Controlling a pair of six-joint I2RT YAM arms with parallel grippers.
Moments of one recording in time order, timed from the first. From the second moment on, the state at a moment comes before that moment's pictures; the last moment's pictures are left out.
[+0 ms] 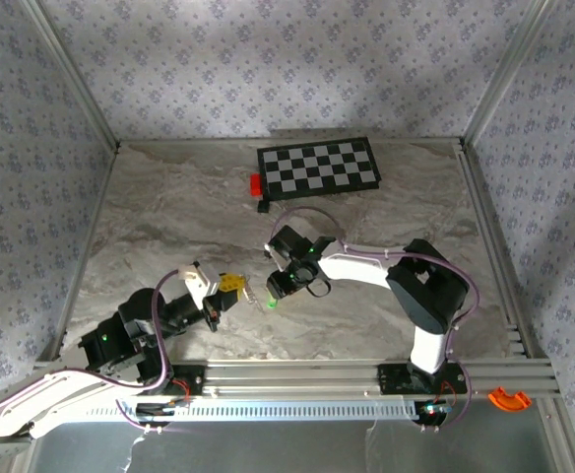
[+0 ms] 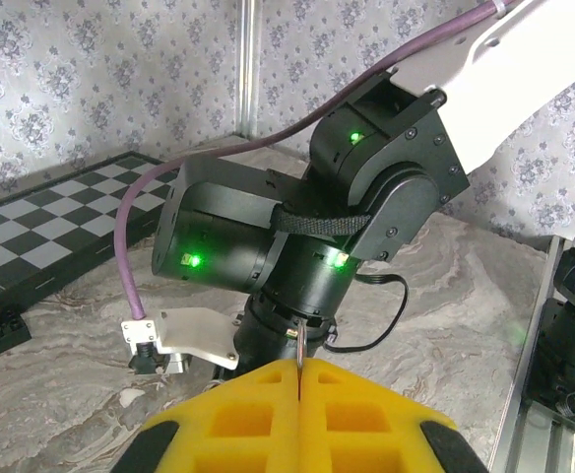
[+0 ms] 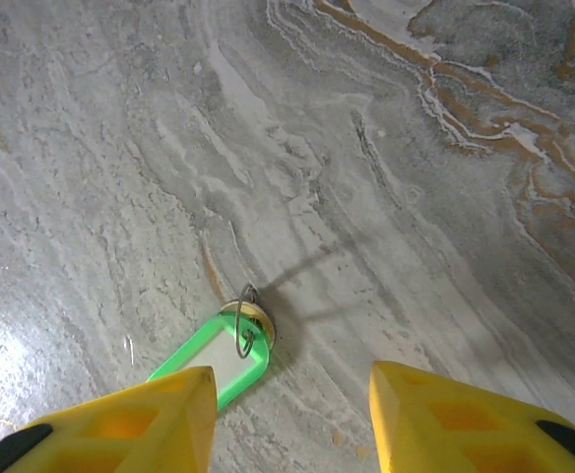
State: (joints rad) left arm -1.08 0.35 0.48 -0.25 -0.10 -0.14; right arm 0.90 1.81 1.12 -0.45 -0.16 0.29
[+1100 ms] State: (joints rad) left arm -1.07 0.33 0.48 -0.29 -0.11 -0.14; right arm 0.90 1.80 1.11 -0.46 -0.16 0.24
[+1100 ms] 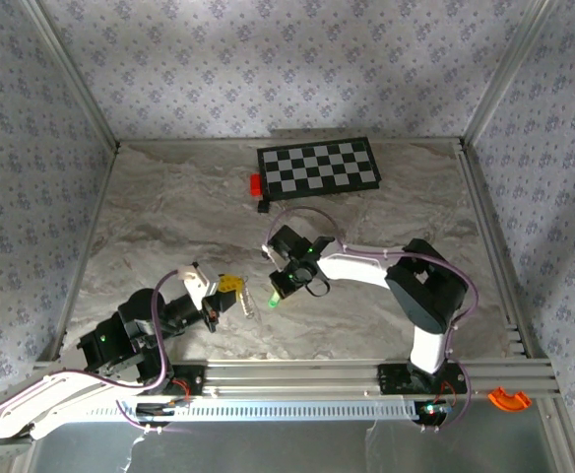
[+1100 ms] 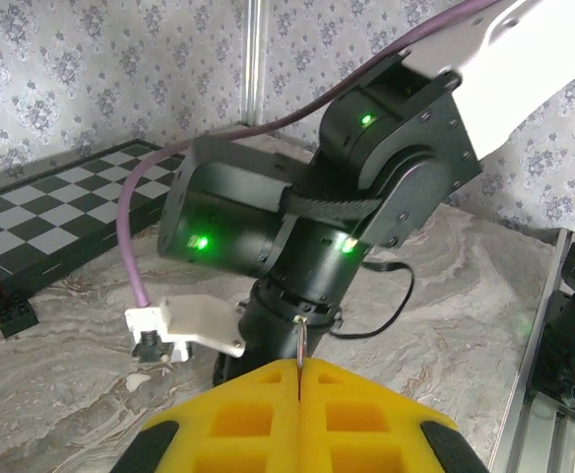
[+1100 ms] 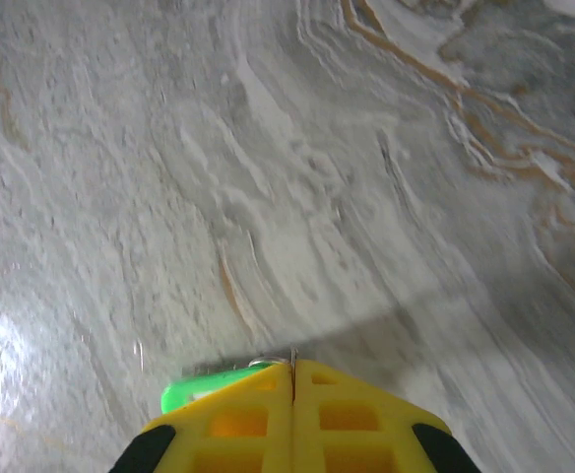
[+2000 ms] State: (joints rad) left arm -1.07 0.34 0.45 -0.29 -0.11 -0.14; right arm 0.91 1.73 1.06 -0.89 -0.08 0.16
